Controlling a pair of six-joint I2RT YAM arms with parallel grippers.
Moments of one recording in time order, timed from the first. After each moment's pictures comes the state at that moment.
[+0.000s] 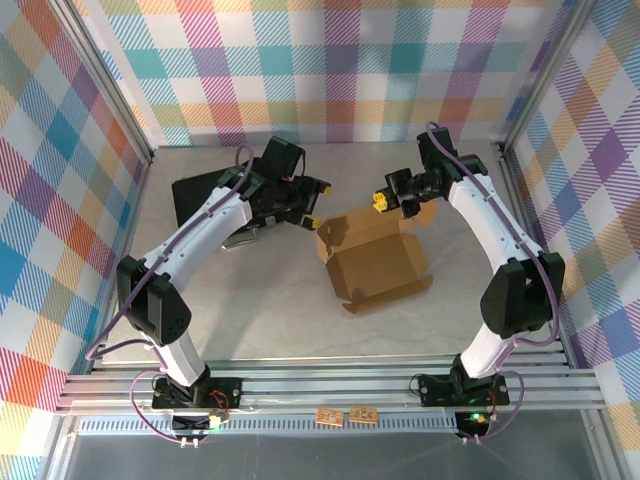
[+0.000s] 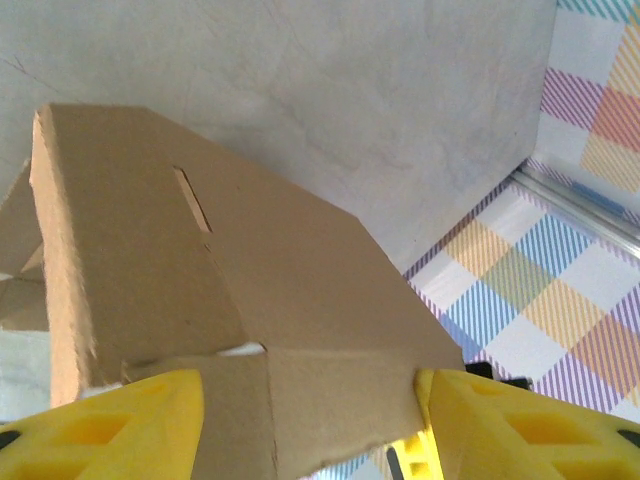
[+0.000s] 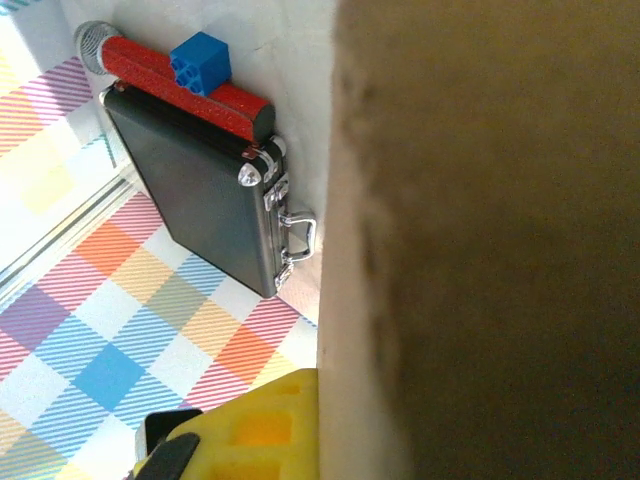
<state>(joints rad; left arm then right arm) -0.57 1.72 1.70 -0.84 0.31 -1.67 0.25 1.69 1.61 -0.96 -0.61 1.43</state>
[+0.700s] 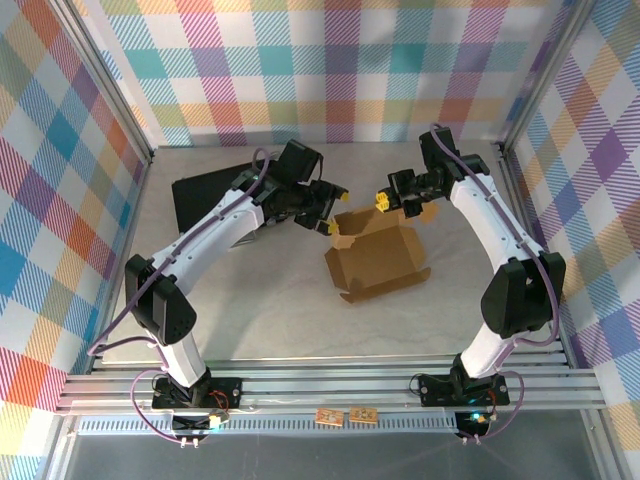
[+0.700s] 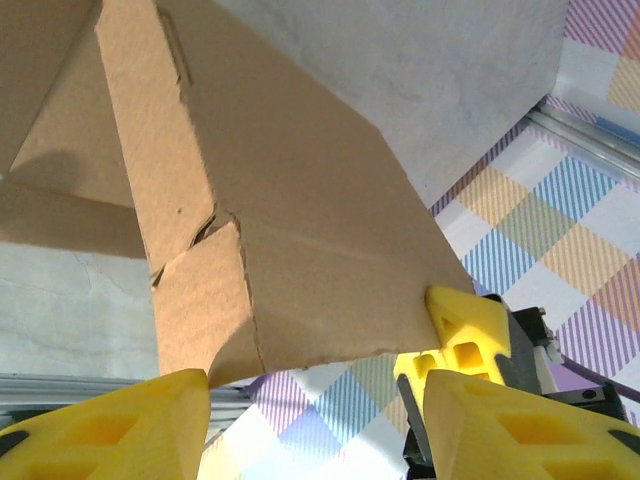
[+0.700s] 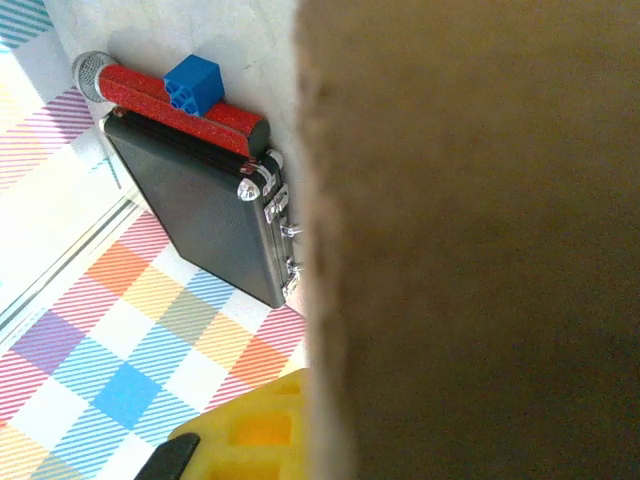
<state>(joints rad) -0.66 1.75 1.74 -0.84 0.33 -1.71 0.25 1.69 1.61 -0.97 -0.59 1.48</state>
